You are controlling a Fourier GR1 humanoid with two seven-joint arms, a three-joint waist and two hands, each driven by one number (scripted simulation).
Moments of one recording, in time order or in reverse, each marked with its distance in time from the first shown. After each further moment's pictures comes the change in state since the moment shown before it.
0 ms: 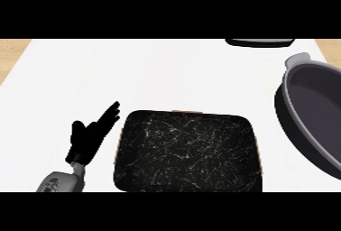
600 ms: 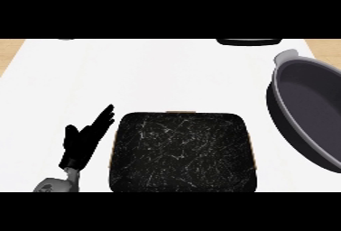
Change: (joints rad) left arm 0.045 0.025 -0.001 -0.041 0.018 0.026 0.008; right arm 0.330 0.275 -0.148 -0.089 -0.144 -0.067 -0.441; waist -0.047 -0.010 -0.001
